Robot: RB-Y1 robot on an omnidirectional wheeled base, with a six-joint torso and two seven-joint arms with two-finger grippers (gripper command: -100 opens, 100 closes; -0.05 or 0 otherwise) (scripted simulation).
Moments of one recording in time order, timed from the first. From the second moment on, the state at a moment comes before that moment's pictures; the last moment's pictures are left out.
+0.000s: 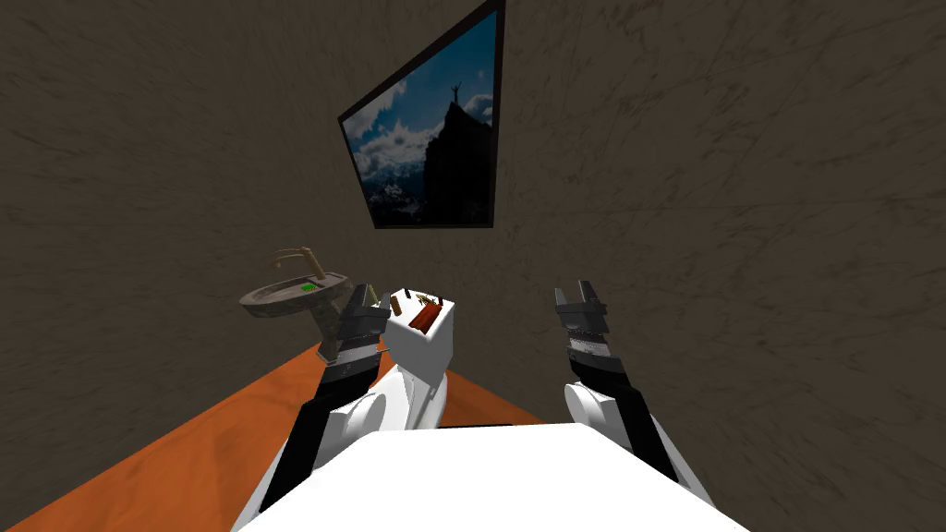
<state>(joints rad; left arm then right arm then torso) 0.50 -0.02 0.03 -2.36 0.10 -0.35 0.03 0.47 -0.03 -0.07 -2.30 -0.09 -0.44 -0.15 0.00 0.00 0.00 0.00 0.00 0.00</state>
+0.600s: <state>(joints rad) 0.49 0.12 0.07 -2.38 0.13 -0.24 0.05 0.47 -0.03 -0.07 -2.30 -0.09 -0.44 -0.15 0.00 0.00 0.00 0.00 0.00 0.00</state>
